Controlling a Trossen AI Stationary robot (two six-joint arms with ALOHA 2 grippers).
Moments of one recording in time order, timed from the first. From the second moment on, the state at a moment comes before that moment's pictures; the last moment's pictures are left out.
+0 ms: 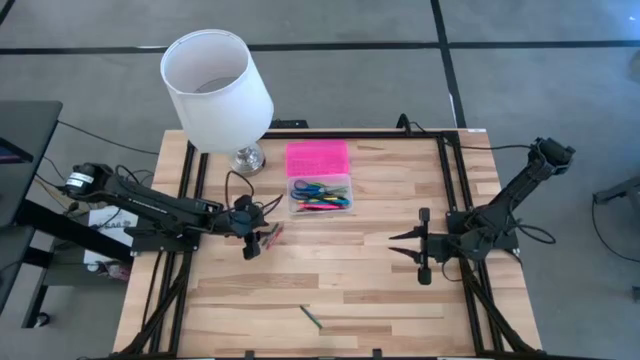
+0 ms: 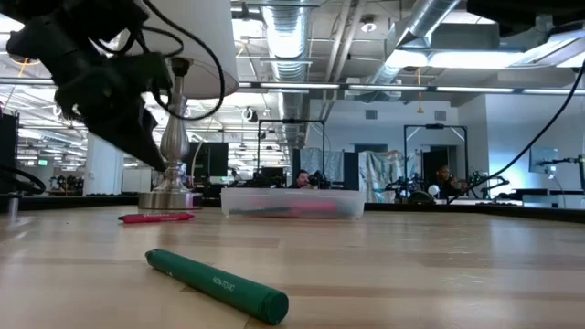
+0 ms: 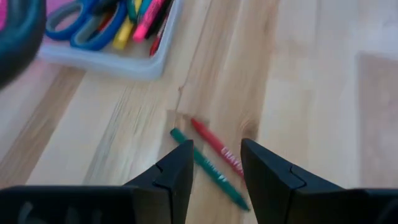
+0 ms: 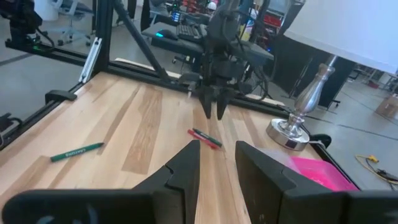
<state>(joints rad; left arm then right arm) -0.17 1.10 0.44 -0.18 -0.26 -0.34 0.77 0.87 0.38 0.29 0.81 -0.17</state>
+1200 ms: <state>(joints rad) -0.17 1.36 0.44 -0.08 -0.29 -0.34 0.77 0.87 0.38 0.29 0.81 -0.17</state>
